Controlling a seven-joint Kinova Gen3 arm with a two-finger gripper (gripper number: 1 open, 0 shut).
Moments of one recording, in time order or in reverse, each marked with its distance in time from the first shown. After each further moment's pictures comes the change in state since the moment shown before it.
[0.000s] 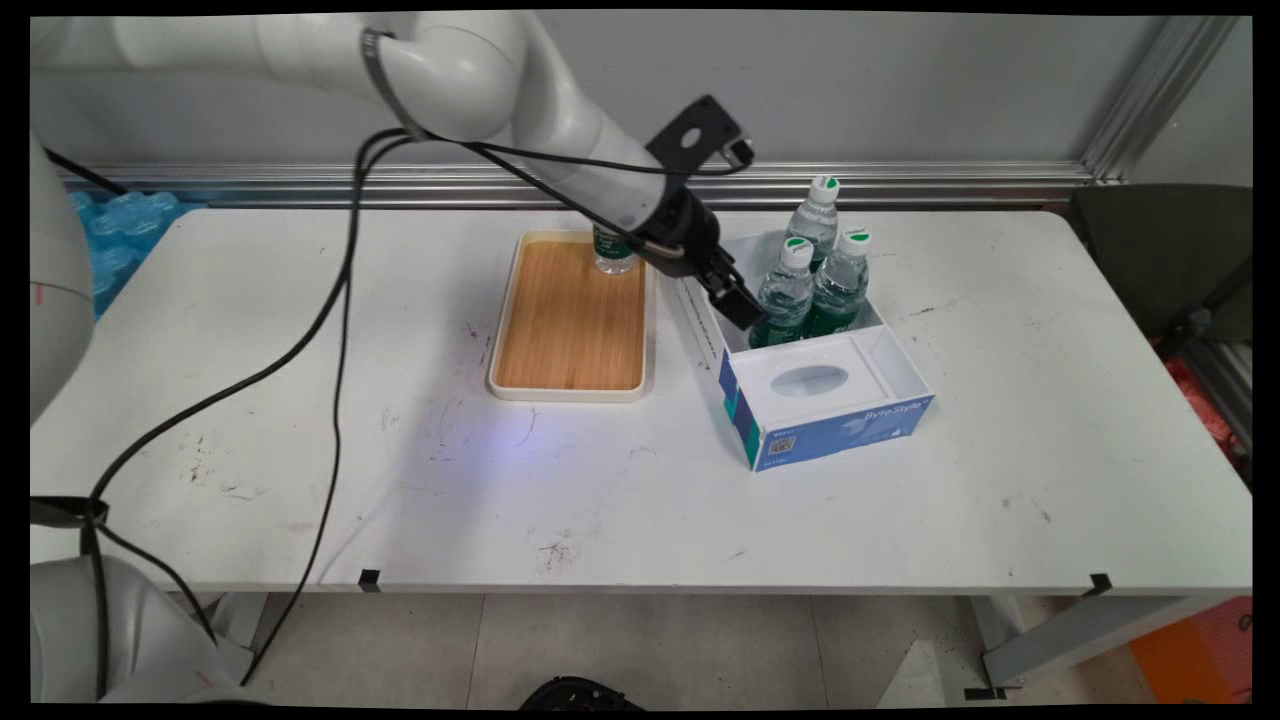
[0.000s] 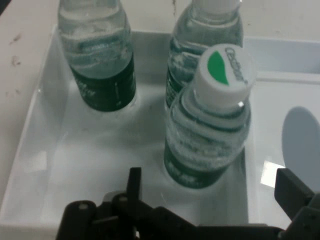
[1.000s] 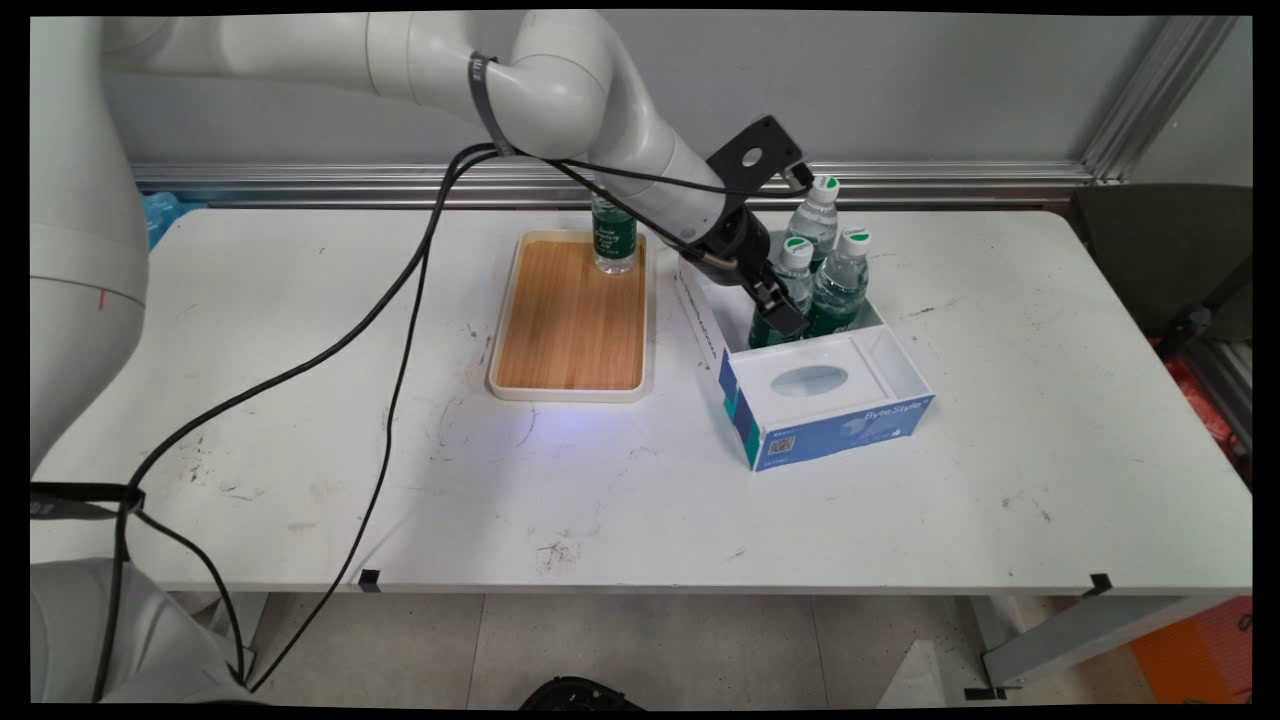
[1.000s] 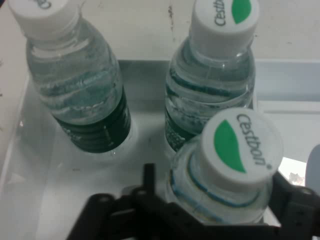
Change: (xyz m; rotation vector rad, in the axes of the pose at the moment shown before) arm 0.029 0.003 0.050 0.002 -0.012 0.051
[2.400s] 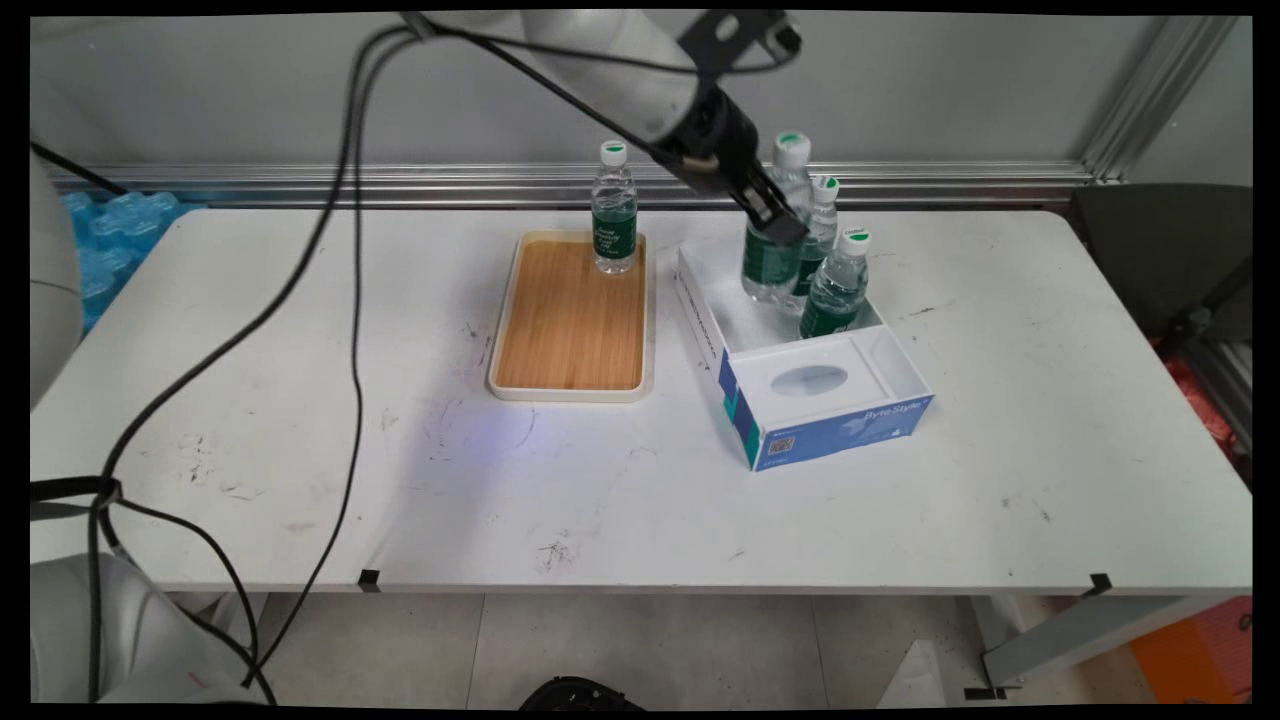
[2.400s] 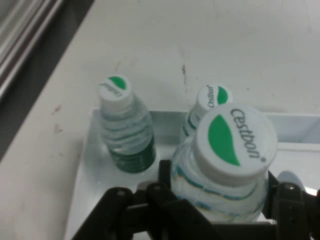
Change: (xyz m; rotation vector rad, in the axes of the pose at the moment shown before) arm 0.033 -0.003 -0.110 0.039 0.083 -0.005
